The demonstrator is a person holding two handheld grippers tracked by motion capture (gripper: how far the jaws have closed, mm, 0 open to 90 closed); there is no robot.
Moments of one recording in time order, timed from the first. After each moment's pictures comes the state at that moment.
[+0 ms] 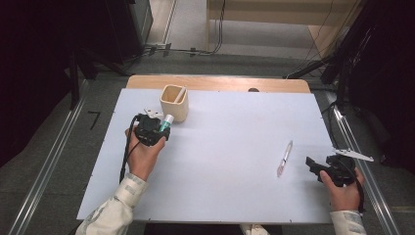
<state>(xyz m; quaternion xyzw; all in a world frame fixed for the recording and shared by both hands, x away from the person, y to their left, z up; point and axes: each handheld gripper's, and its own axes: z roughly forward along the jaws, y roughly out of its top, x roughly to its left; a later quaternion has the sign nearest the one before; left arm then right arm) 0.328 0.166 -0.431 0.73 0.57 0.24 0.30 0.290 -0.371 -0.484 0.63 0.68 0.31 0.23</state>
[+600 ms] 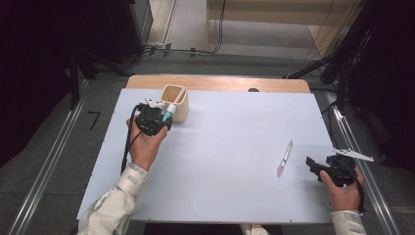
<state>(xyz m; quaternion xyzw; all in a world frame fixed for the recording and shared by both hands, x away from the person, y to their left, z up) 0.346 0.162 -0.410 0.72 0.56 0.25 0.32 0.290 -0.372 -0.485 0.63 0.68 0.31 0.23</state>
